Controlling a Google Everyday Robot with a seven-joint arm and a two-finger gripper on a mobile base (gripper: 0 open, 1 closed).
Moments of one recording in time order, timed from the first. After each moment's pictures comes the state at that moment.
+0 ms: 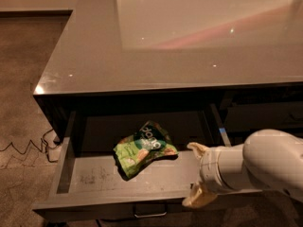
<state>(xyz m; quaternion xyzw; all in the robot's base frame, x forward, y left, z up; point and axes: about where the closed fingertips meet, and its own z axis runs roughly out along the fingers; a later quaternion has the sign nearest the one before) 0.376 -0.112 0.711 -0.63 0.72 0.05 0.27</state>
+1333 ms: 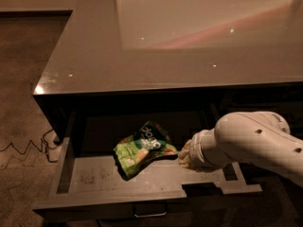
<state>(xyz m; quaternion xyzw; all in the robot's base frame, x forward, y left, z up) 0.433 -0.108 0.687 -0.63 0.74 0.03 0.23</state>
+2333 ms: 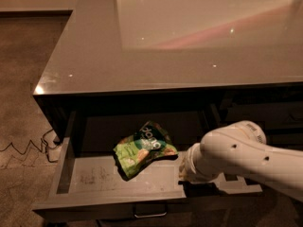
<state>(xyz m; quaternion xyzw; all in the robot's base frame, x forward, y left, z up) 0.426 -0.111 0.627 -0.63 0.76 0.02 0.17</state>
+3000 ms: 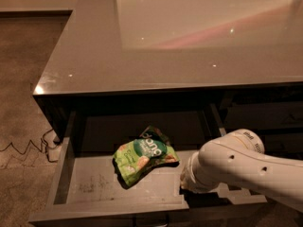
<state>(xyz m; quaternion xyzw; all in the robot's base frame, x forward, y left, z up) 0.404 -0.114 0.611 -0.63 0.76 0.01 0.15</state>
